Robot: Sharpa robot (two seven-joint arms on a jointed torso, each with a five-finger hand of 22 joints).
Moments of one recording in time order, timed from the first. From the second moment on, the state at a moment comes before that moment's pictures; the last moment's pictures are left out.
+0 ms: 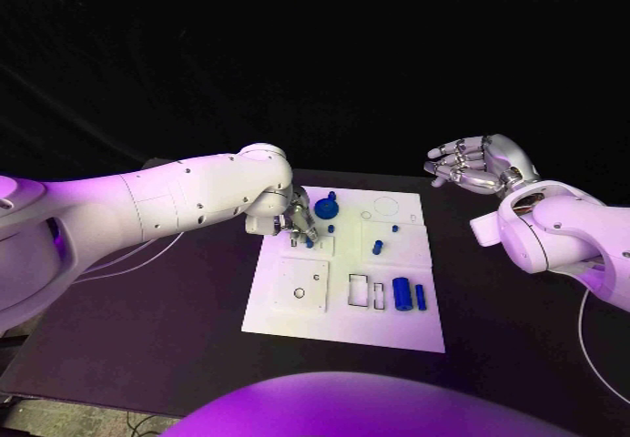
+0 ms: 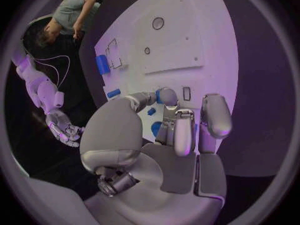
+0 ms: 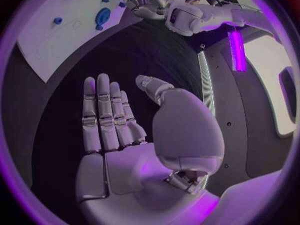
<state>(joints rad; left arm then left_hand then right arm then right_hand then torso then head) 1.25 -0.58 -0.08 1.21 -0.95 0.38 -0.66 1.09 -0.12 0.62 0.20 0.43 0.81 0.04 0.82 0.81 1.25 -0.03 0.98 0.69 1.47 -0.08 1.53 1.31 0.08 1.40 0.03 1.22 1.31 1.28 -0.83 -0.16 1.51 -0.57 -0.60 0.16 1.17 -0.23 0.54 0.03 0.30 0.86 0.20 0.27 0.32 1.03 0.13 0.35 0.17 1.10 0.08 0.44 0.46 0.17 0.99 0.19 0.14 0.59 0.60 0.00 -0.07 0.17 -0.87</state>
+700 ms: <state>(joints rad) 1.24 -0.59 -0.09 1.22 -0.96 0.38 -0.66 1.09 -0.12 0.62 0.20 0.43 0.81 0.04 0.81 0.81 1.26 -0.03 0.98 0.69 1.47 -0.08 1.53 1.31 0.08 1.40 0.03 1.22 1.31 1.28 -0.83 -0.16 1.51 -0.57 -0.60 0.16 1.17 -0.23 0.54 0.03 0.30 0.86 0.20 0.27 0.32 1.03 0.13 0.35 0.17 1.10 0.08 0.44 0.46 0.17 0.99 0.19 0.14 0.59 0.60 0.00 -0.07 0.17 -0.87</state>
